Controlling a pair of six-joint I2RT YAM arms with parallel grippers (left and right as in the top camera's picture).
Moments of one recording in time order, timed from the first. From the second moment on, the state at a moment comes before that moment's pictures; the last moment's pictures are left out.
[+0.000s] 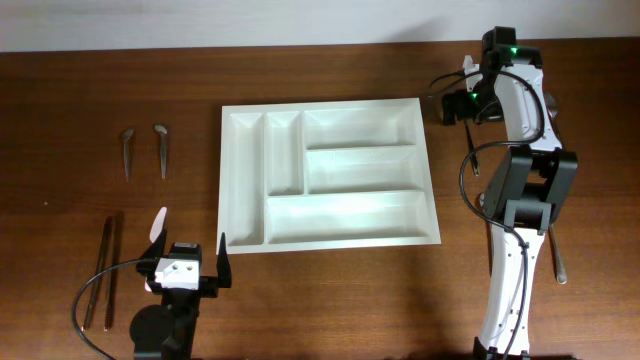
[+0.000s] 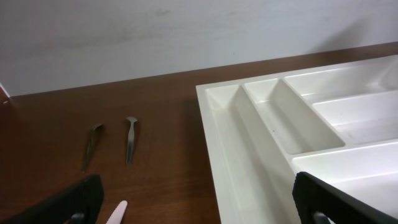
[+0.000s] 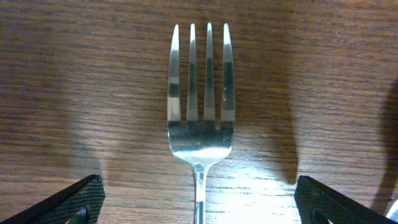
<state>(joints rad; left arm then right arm) -0.02 0.01 0.07 -0.21 0.03 0.11 -0.13 2.66 2.47 -1.21 -0.03 -0.20</state>
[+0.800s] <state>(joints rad) -0.02 0.01 0.07 -0.21 0.03 0.11 -0.13 2.66 2.47 -1.20 -0.03 -0.21</state>
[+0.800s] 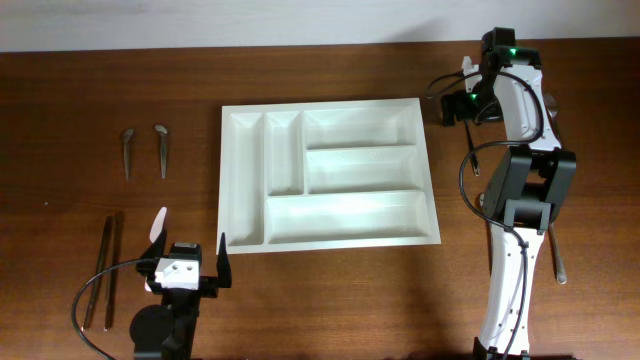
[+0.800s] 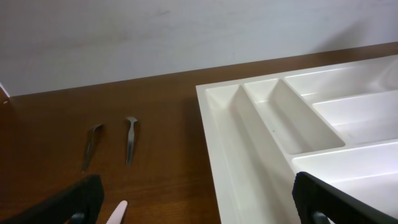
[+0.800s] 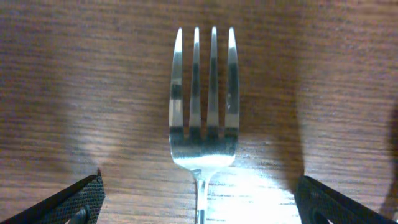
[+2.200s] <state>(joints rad) -0.02 0.01 0.07 -0.21 0.03 0.11 -0.13 2.67 2.47 -1.16 -0.04 -0.21</state>
